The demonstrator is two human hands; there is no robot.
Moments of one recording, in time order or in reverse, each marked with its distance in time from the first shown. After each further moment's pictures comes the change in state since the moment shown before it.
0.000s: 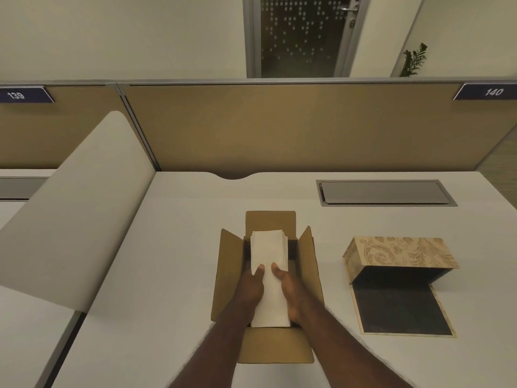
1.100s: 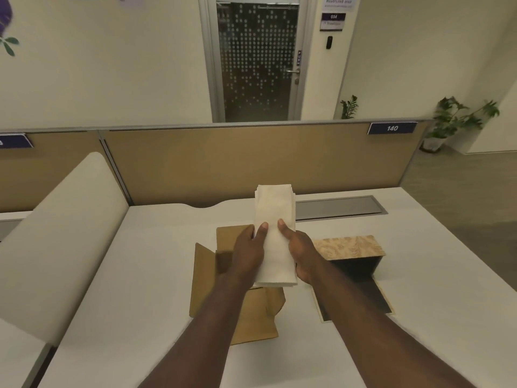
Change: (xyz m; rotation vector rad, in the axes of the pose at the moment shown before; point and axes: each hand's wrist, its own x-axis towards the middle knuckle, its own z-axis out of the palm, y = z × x) left_hand -0.125 0.075 0.030 -0.119 -0.085 0.626; right_hand -0.143 -0.074 -0.064 0.054 0.065 -0.530
